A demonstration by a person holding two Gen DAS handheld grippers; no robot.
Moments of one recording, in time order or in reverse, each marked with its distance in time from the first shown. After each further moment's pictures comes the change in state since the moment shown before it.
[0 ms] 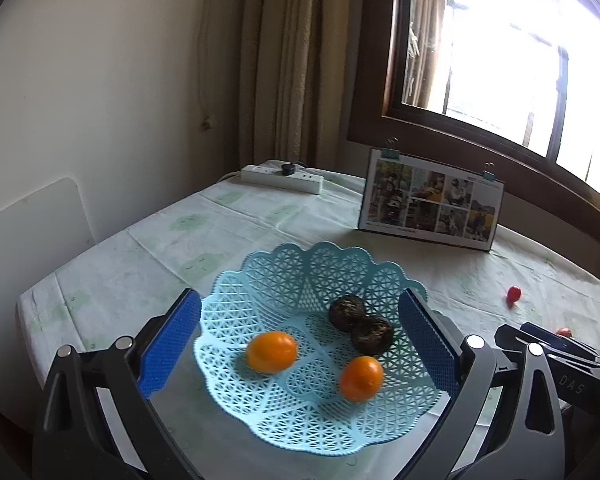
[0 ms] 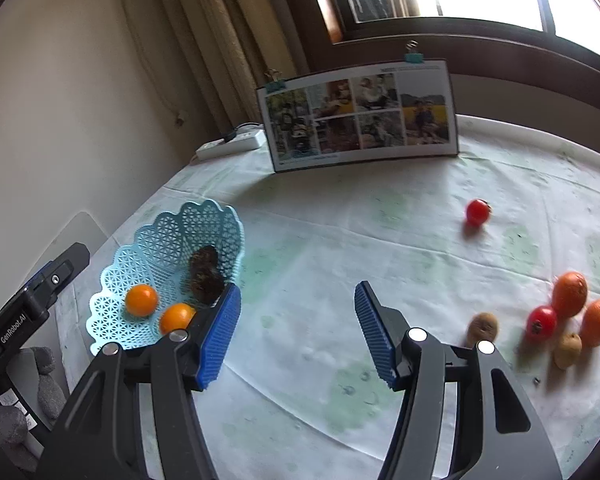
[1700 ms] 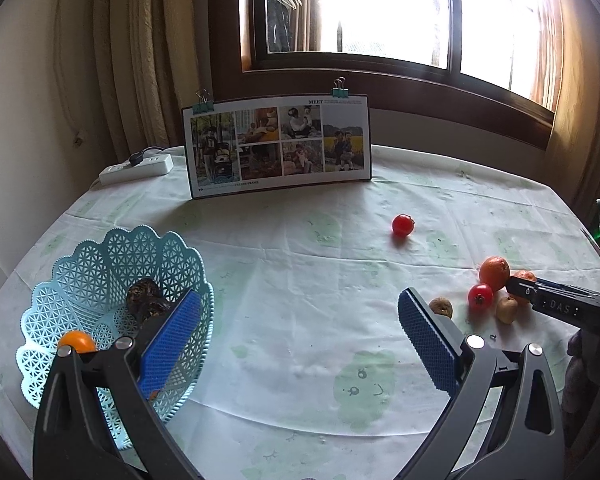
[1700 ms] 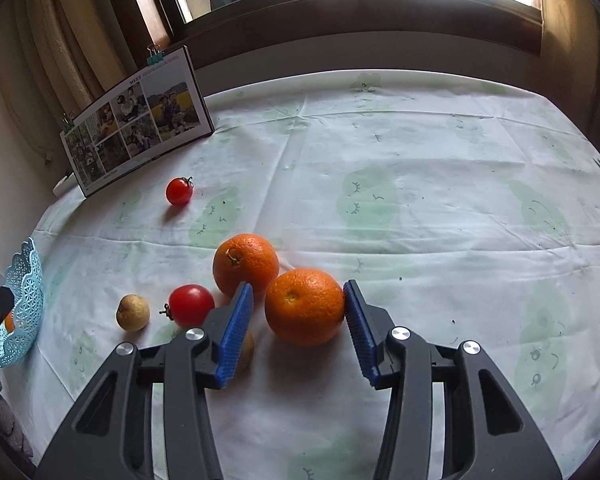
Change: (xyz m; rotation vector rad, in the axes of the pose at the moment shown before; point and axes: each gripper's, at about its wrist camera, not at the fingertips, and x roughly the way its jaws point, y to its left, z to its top) left arm 0.032 -0.167 -0.033 0.278 0.128 -0.240; right arm -0.043 -0.209 -0.024 0.234 0.034 -0.327
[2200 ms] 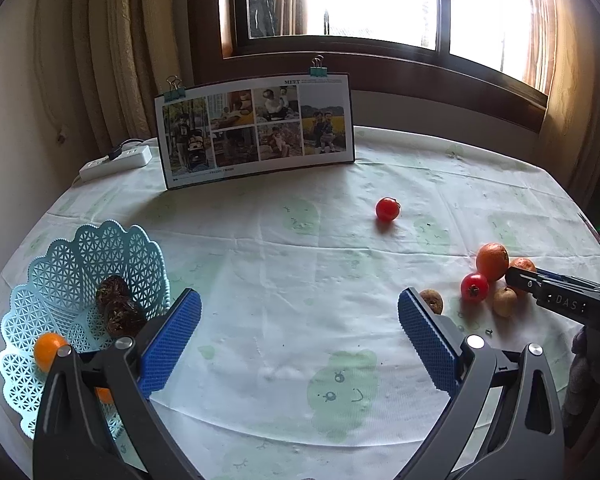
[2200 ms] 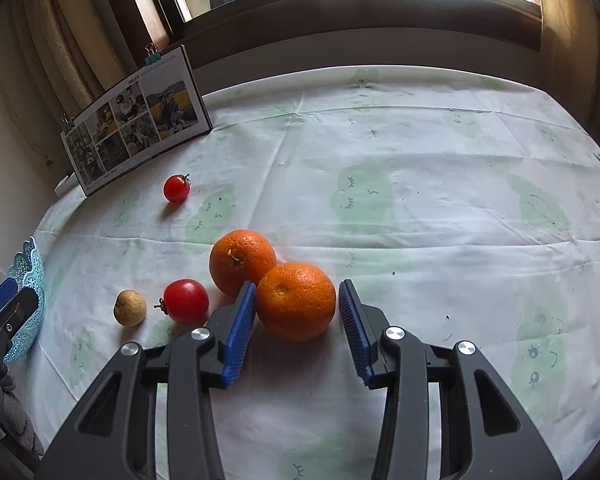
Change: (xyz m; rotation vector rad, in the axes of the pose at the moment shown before) left arm 0.019 -0.020 -0.001 0.033 0.050 -0.028; right arm 0.000 -0.007 -0.002 0.006 0.012 0.009
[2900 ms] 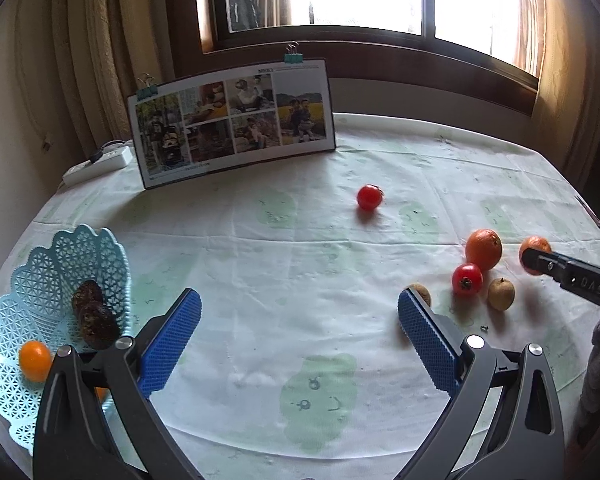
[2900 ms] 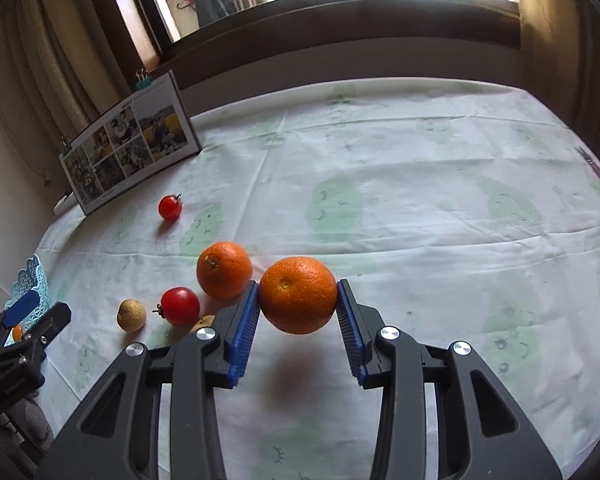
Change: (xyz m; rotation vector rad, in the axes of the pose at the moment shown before) left arm 0.017 -0.023 -0.001 0.048 0.031 -0.027; right arm -0.023 -0.015 -0.003 0.052 -0.060 -0.021
